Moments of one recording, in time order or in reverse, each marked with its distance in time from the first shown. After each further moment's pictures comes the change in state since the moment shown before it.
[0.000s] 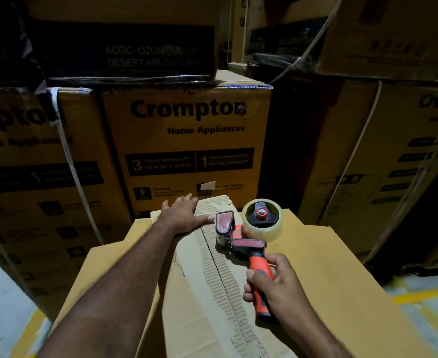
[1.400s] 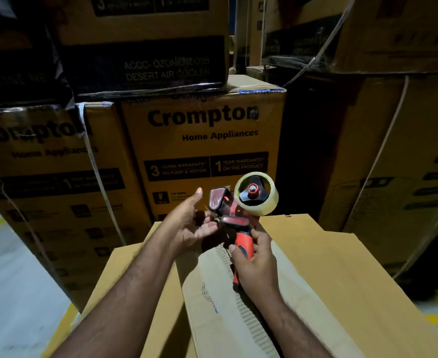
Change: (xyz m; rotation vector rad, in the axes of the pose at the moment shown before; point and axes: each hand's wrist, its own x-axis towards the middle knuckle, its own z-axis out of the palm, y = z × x) left_hand -0.065 0.031 -0.046 -1.723 -0.132 -0.559; right_hand 0.049 0.004 0.048 -0.331 0.172 -0.308
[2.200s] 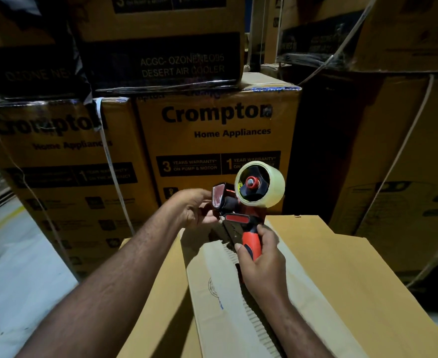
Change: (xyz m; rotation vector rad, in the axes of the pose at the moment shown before) left_hand 0.006 0.031 -0.004 0.295 -0.003 -0.017; right_hand -0.009 -0.019 -0.003 -0.212 0.014 -0.081
